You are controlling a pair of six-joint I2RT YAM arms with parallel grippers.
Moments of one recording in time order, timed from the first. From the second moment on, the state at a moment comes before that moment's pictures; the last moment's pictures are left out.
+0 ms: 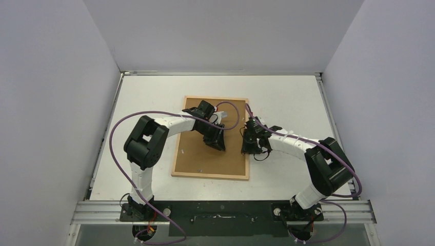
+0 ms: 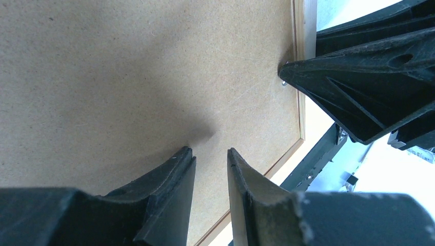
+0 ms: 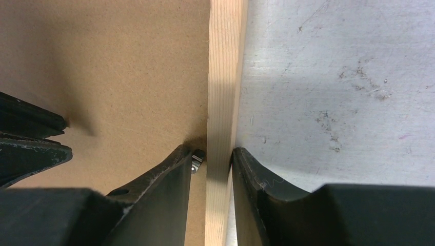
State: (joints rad) left arm -0.60 2.00 1.29 -0.46 0.60 -0.35; right arm 0.58 1.58 0.85 -0.40 0.02 0.63
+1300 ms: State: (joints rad) left arm -0.60 2.01 1.30 -0.50 0.62 -0.37; right arm 0.46 1.54 0.78 -0.37 -0.23 0.48
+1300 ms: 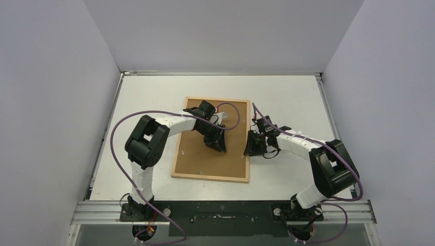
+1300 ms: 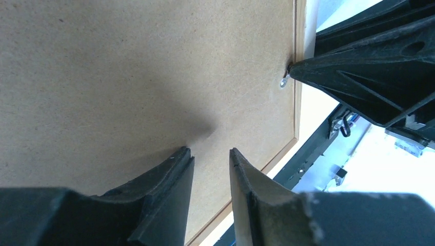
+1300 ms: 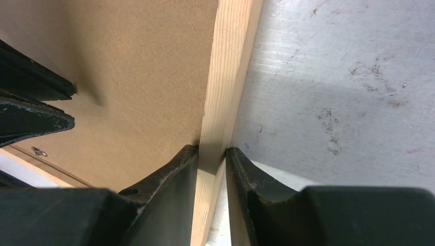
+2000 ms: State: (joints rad) left arm -0.37 1.64 1.13 -0.54 0.21 -0.44; right arm 0.46 1.60 0.99 -0.54 -0.04 0.57
